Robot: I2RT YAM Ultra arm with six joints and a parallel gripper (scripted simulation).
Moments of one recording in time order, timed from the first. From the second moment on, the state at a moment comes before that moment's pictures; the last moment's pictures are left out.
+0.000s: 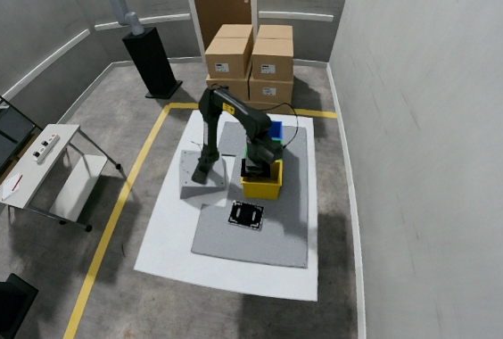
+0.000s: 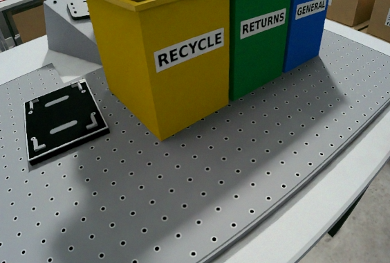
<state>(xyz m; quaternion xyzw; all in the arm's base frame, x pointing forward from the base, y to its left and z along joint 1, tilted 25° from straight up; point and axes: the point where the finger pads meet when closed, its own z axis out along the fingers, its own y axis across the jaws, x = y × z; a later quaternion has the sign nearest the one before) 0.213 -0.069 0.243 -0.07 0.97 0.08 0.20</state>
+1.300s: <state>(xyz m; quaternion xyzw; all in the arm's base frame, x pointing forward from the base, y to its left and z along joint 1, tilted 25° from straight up) 0.218 0.048 0.269 -0.08 0.97 0.09 0.19</state>
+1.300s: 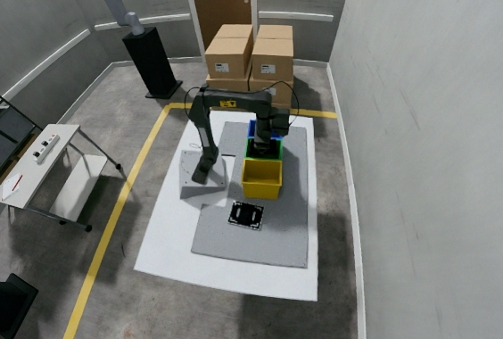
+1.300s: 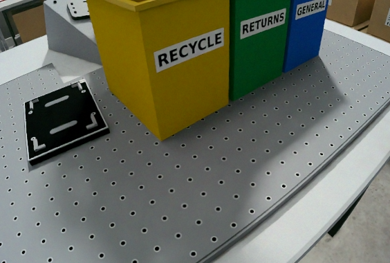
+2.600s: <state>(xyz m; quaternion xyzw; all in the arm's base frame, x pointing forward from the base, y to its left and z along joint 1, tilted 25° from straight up) 0.223 0.067 0.271 -0.05 0.98 0.07 0.19</state>
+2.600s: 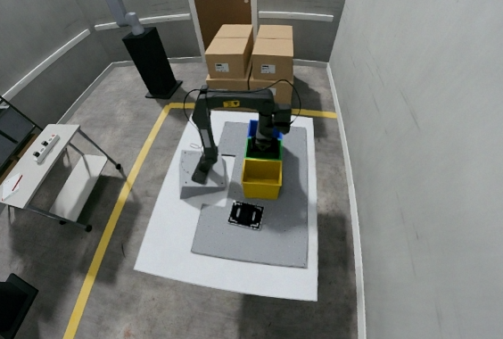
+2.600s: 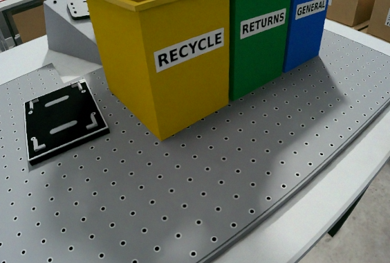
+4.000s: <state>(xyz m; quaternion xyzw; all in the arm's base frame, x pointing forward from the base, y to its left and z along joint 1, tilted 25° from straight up) 0.221 0.065 0.273 -0.05 0.98 0.07 0.20</state>
